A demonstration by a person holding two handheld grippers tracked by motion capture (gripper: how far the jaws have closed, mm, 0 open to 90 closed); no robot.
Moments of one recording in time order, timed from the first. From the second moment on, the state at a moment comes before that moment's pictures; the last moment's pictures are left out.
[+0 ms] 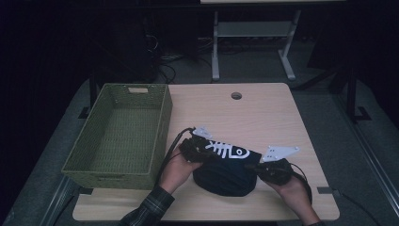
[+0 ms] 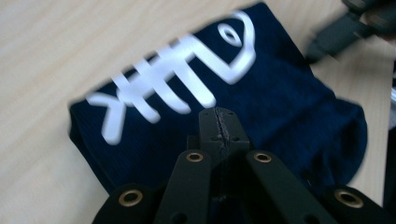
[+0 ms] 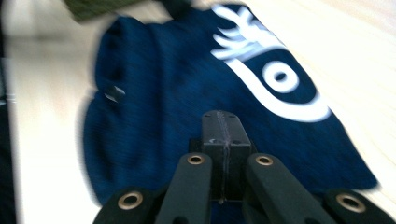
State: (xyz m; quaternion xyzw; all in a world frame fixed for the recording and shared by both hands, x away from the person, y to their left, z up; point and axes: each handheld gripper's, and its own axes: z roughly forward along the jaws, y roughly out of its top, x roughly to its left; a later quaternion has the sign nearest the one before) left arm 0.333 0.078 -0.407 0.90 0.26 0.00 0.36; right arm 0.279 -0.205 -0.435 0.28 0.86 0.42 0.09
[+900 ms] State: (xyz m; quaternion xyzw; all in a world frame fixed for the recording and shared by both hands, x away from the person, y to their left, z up) left arm 0.342 0.093 -0.415 0.89 0.30 0.02 0.33; right arm 0.266 -0.252 -0.453 0.38 0.82 0.40 0.15
